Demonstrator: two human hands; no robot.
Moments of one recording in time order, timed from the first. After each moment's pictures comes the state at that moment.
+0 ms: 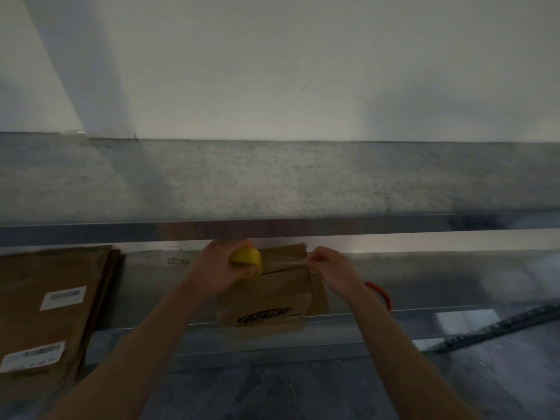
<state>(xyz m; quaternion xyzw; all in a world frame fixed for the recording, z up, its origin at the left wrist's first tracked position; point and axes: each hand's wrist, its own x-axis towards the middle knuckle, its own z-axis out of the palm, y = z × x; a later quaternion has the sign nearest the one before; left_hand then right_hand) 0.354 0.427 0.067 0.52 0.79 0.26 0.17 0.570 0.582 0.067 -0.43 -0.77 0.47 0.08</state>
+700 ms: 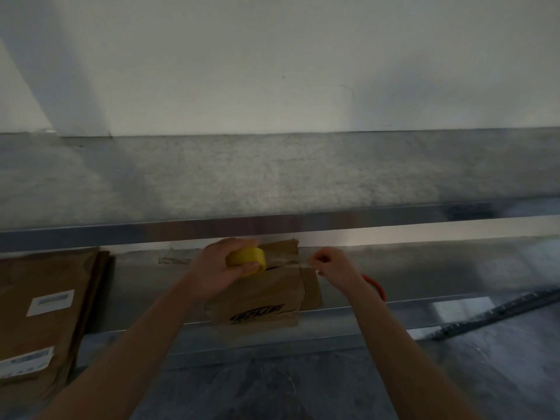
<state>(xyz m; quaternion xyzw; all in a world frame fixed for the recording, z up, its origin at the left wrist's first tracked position) 0.373 0.434 0.074 0.51 0.75 0.34 0.26 0.585 0.613 0.020 -0.46 -0.75 0.47 0.09</state>
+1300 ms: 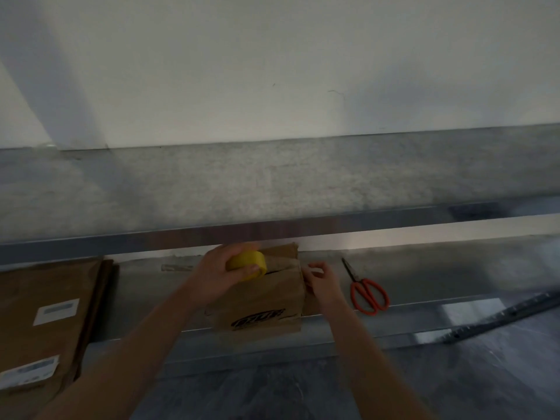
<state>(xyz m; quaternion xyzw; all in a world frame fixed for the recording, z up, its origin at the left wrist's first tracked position) 0.373 0.438 0.073 0.51 0.73 0.37 0.27 0.569 0.579 -0.017 -0.52 -0.46 0.68 0.21</state>
